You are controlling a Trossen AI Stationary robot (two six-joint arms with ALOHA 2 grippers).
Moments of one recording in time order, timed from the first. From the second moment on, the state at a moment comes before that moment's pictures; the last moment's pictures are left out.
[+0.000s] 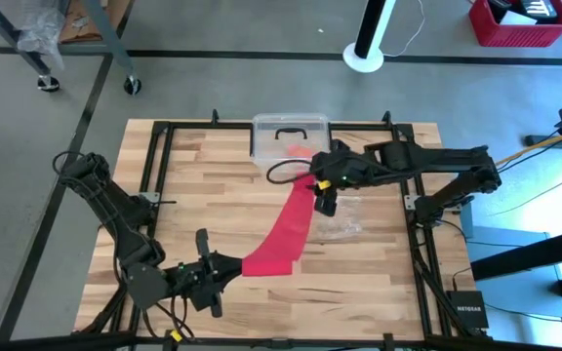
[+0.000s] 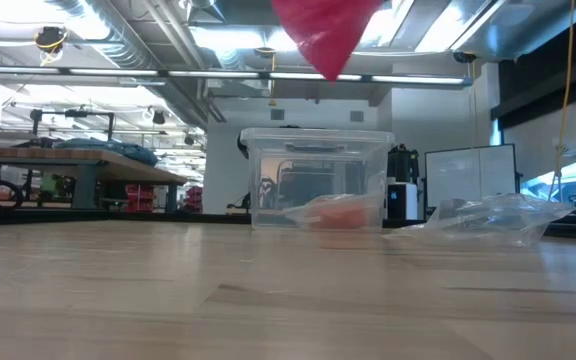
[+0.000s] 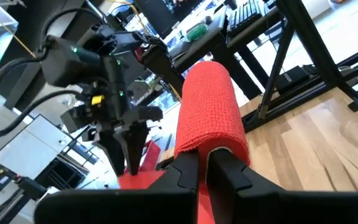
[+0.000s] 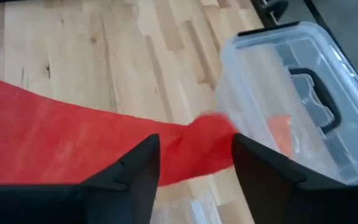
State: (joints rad) left arm -0.86 1.48 1.28 0.14 -1.15 0.61; right arm 0.10 1.51 1.68 -1.04 0.28 0.23
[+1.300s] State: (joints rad) left arm -0.81 1.48 1.28 0.14 -1.15 0.51; right arm 0.56 1.21 0.59 0.48 0.51 0.17
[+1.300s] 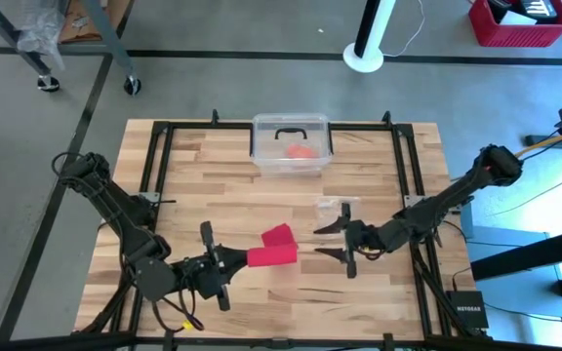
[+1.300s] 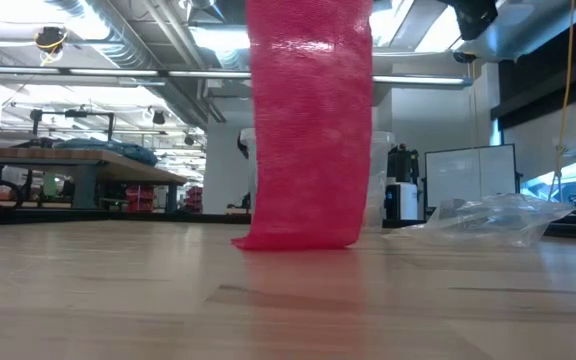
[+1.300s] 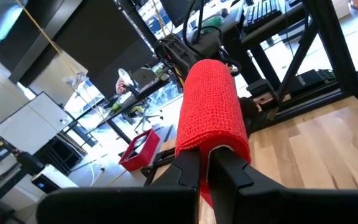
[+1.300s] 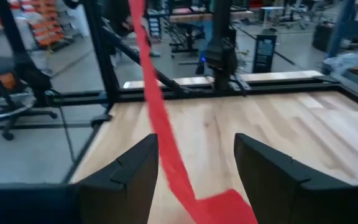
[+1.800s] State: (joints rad) left arm -0.78 1.48 1.28 0.17 -1.12 0.47; right arm 0.47 1.48 0.66 0.65 0.37 0.05
